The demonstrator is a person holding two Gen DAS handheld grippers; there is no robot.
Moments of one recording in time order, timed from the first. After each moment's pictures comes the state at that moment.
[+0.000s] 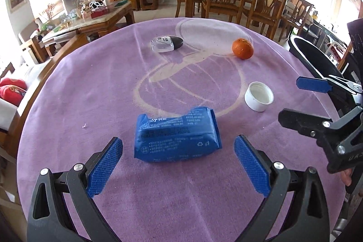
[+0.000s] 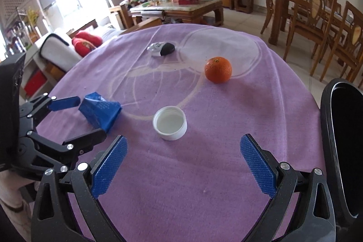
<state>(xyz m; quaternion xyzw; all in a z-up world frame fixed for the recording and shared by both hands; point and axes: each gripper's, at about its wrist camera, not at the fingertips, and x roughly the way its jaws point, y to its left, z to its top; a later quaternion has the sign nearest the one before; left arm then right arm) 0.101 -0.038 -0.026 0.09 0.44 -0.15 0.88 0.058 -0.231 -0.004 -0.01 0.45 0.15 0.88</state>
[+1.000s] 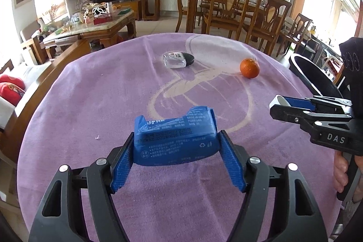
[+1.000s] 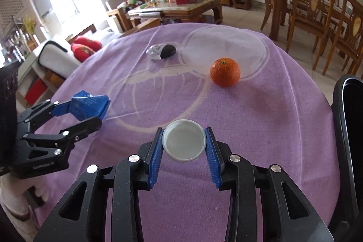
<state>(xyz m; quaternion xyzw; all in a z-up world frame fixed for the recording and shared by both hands) 0.101 -0.010 -0.009 0.05 0.40 -0.16 0.90 0.067 -0.235 -0.003 0.05 0.43 0.17 0.88</state>
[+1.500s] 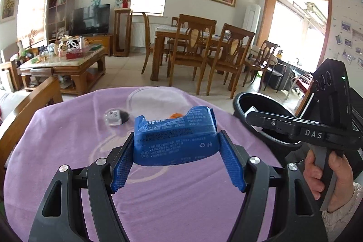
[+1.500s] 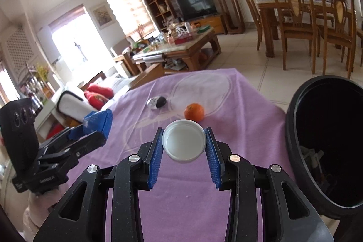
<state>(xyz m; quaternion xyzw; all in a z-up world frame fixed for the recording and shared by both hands) 0.067 -0.087 0.056 0.01 0.28 -0.27 0.92 0.015 -0.350 0.068 0.16 0.33 0.16 0.92</state>
